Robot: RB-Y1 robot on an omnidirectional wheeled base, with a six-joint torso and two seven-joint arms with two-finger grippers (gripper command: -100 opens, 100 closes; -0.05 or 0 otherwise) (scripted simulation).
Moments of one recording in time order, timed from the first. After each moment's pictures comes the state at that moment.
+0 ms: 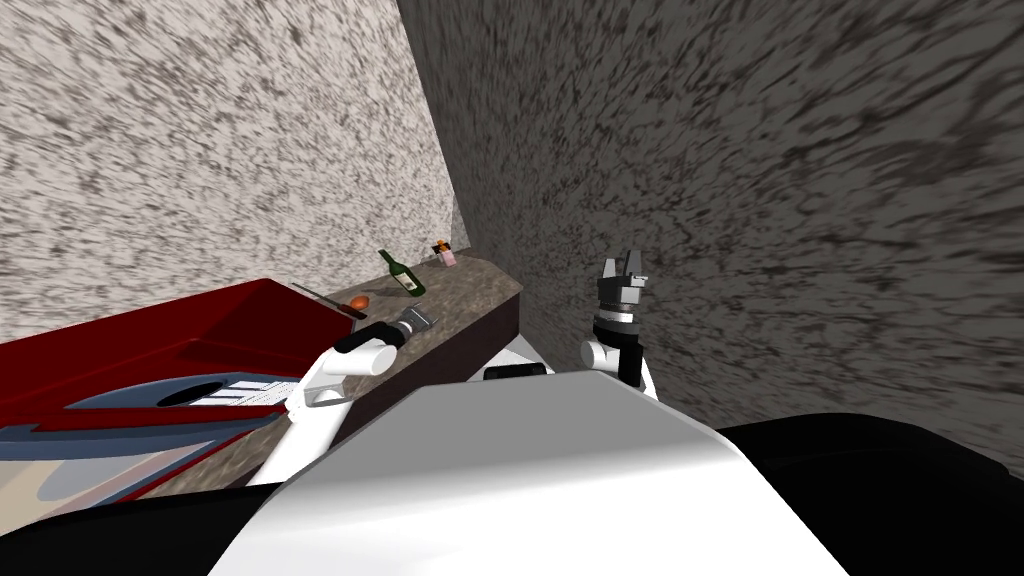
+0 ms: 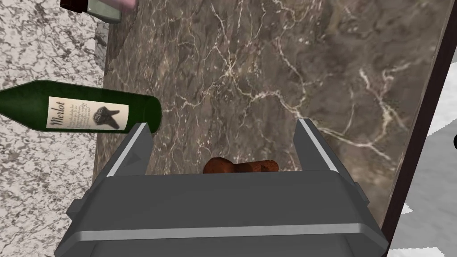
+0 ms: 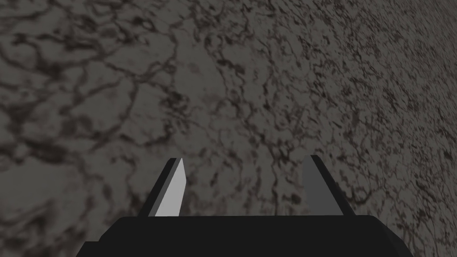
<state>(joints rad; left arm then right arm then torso) 0.34 0.64 0.18 -2.14 0.56 0.79 0.76 0.48 0.03 -0.05 -2.31 -0.04 -0.50 0.09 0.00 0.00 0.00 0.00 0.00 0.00</state>
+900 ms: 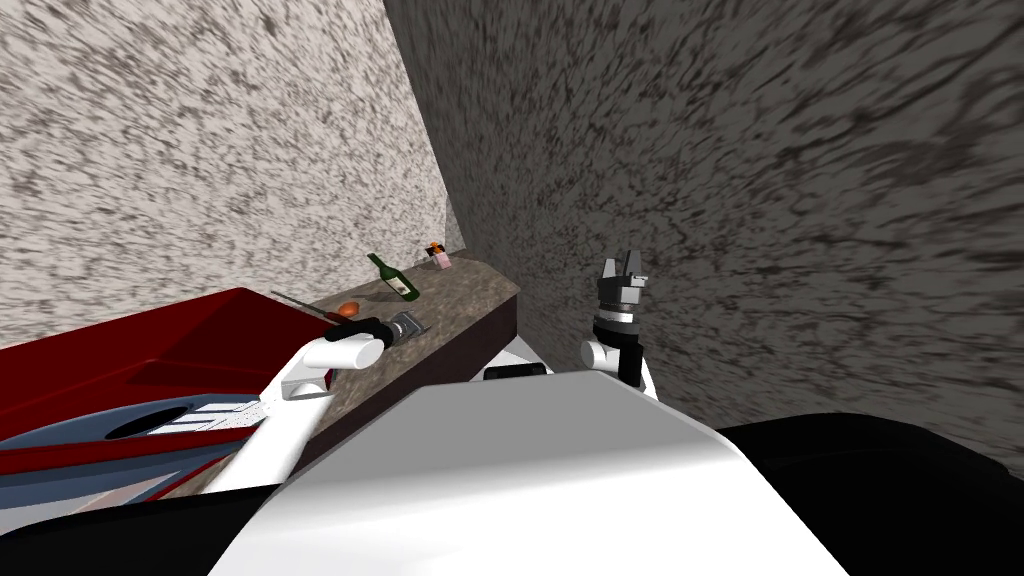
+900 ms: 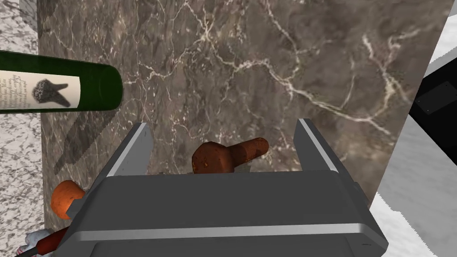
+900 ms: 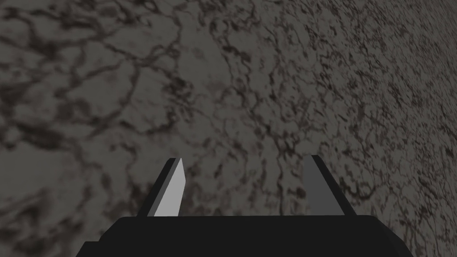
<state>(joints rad) 0.31 0.76 0.22 -2.09 0.65 1.01 0.88 0.48 0.03 -0.05 -2.31 -0.04 -0.50 0.09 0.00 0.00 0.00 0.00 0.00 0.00</state>
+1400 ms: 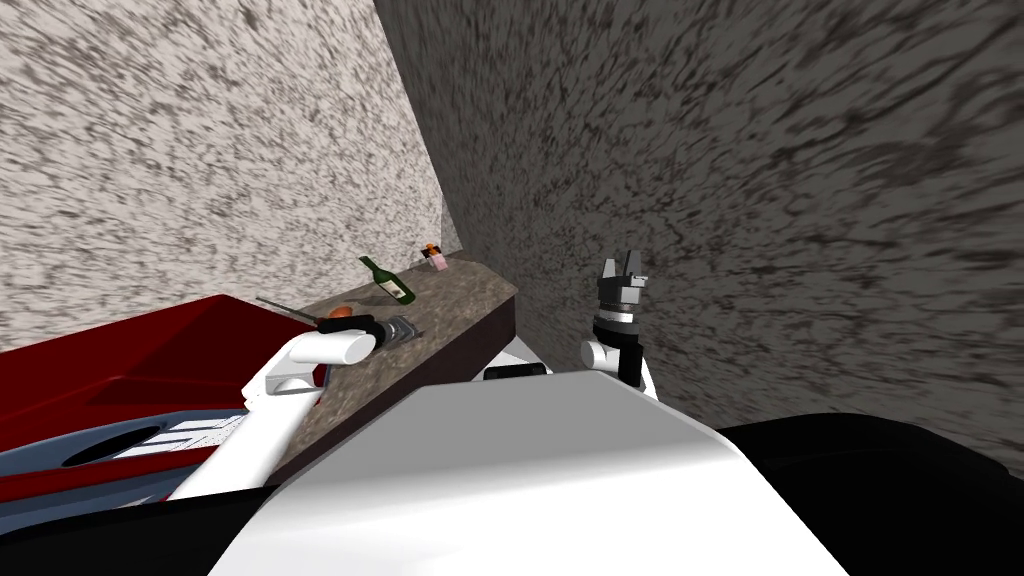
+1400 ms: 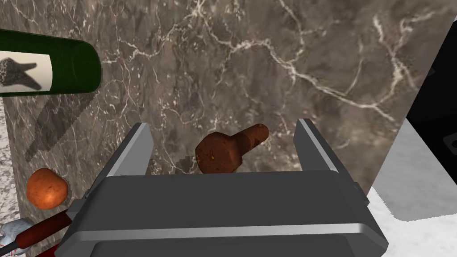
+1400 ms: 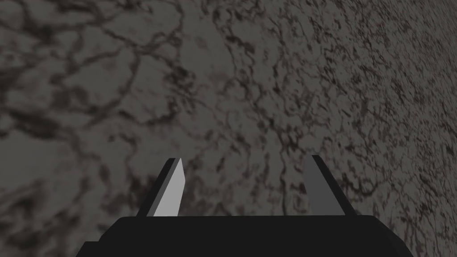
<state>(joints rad) 0.29 0.83 0.25 -2.06 0.70 1.15 0.95 0.48 0.03 -0.05 -2.31 -0.04 -0.50 0.09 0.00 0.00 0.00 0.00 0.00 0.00</state>
